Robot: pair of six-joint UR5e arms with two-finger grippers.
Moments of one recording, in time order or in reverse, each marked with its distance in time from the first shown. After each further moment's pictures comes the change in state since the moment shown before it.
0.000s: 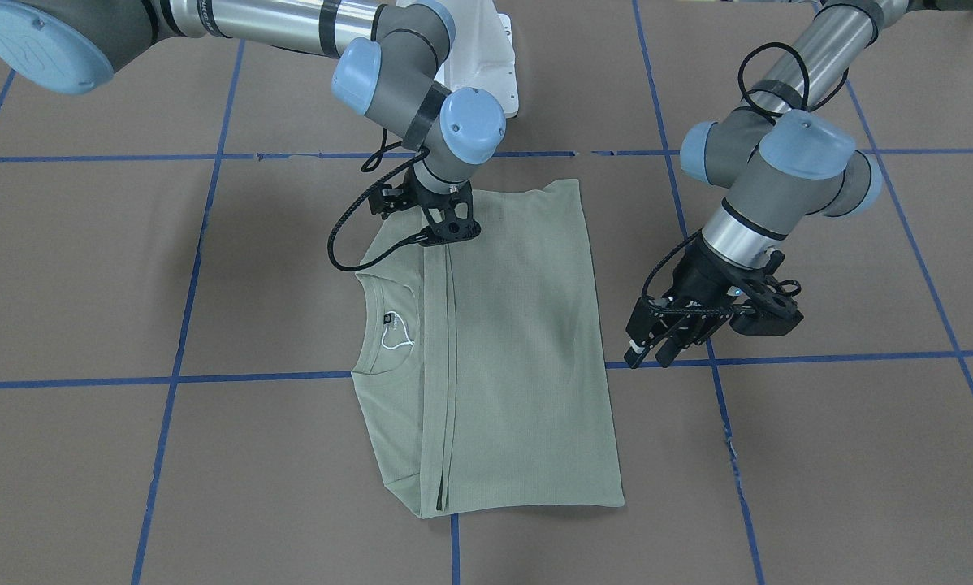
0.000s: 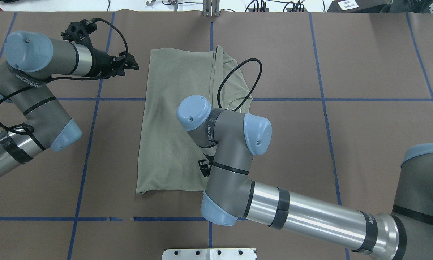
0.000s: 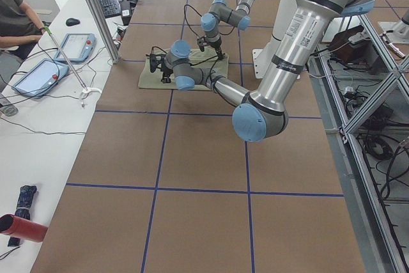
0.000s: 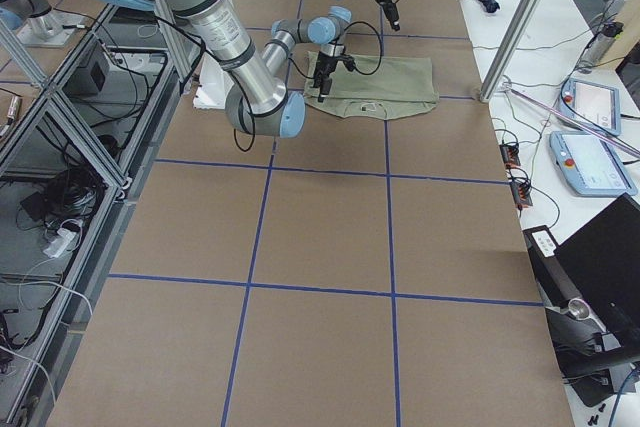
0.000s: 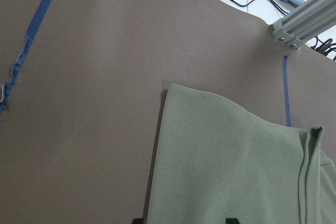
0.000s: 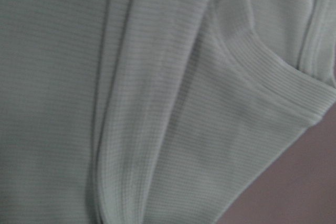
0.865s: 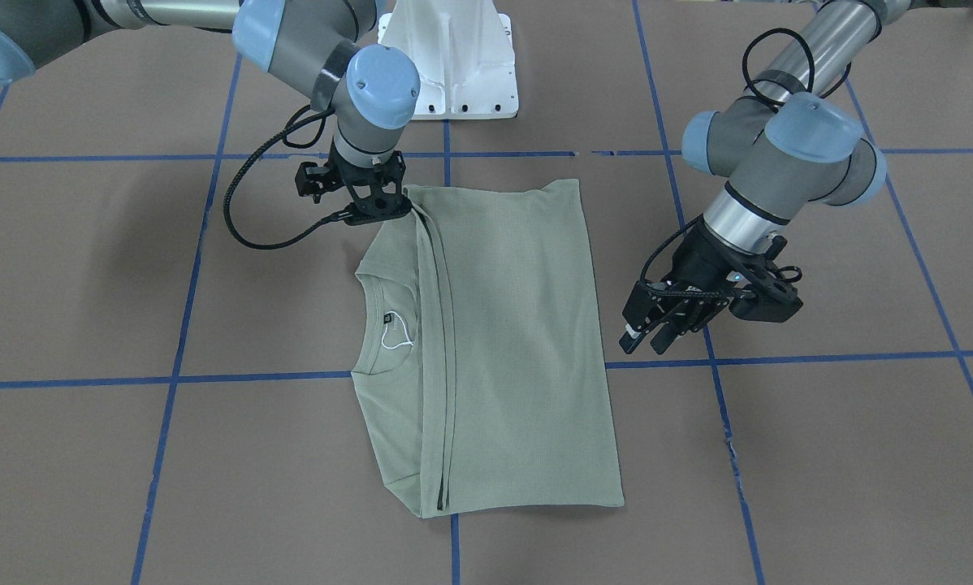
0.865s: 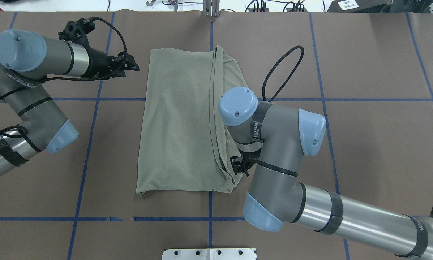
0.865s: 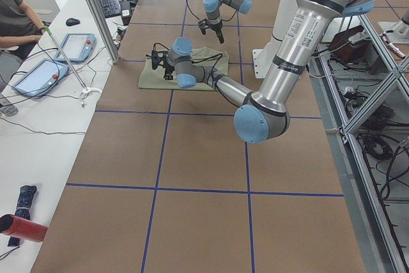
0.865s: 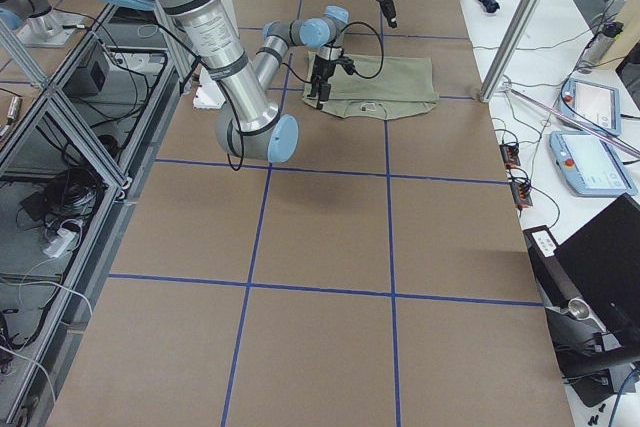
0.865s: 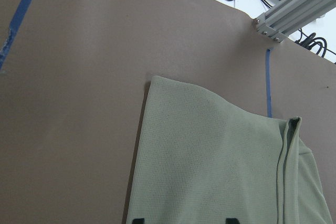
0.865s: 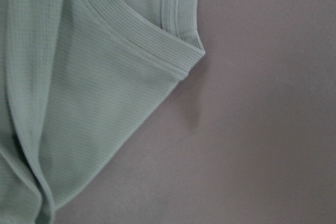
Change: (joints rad) left arm -0.003 0.025 -0.056 0.006 -0.031 -0.006; right arm 0.045 -0.138 0.247 -0.052 -0.017 -0.056
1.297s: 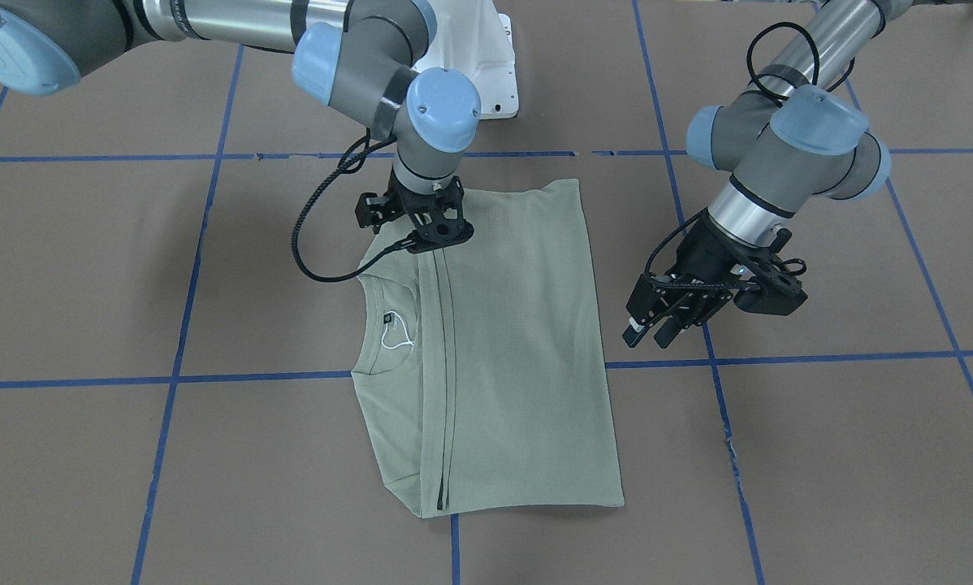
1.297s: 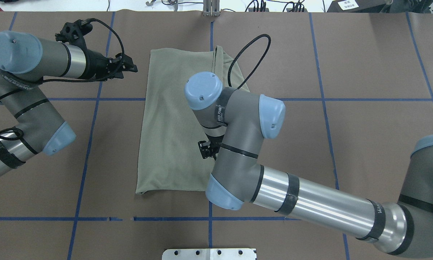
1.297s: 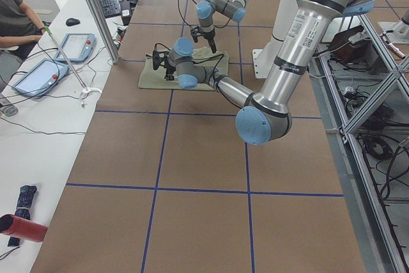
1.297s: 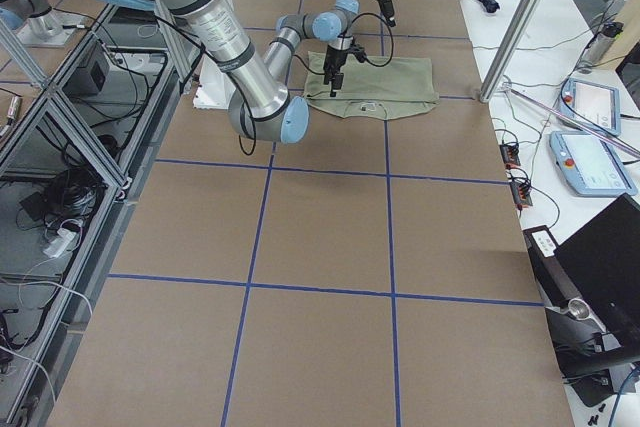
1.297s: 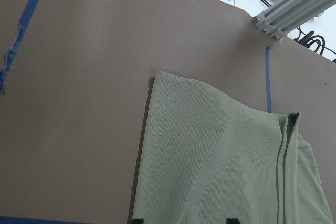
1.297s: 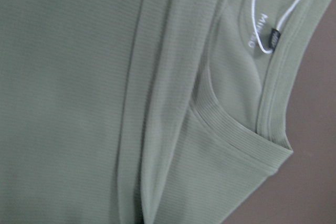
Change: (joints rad) left arm 0.000 0.011 -0.013 0.000 -0.001 0.000; right arm 0.010 0.177 -0.241 0.139 -0.001 0.016
